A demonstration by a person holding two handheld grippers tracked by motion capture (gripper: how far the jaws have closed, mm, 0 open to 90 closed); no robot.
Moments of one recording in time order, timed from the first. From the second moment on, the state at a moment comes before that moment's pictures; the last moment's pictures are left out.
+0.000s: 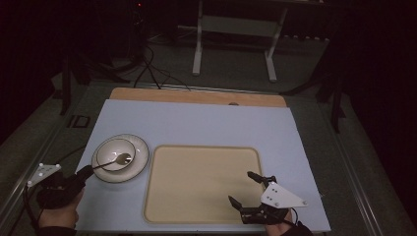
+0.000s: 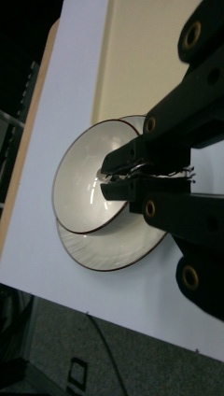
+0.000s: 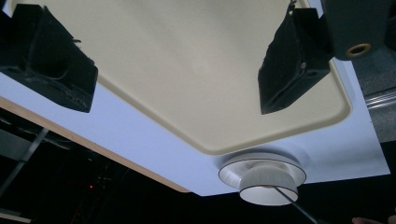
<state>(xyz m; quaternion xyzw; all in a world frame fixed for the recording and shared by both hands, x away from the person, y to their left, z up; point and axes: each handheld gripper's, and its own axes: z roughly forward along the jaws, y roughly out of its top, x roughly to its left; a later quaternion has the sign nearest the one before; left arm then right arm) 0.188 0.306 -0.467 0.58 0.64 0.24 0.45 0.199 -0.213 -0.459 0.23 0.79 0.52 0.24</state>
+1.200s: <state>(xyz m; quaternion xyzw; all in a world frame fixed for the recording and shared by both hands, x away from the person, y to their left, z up) 0.199 0.309 -0.394 0.64 0.57 0.25 0.45 0.200 -0.214 -0.459 0.24 0.79 0.52 0.24</state>
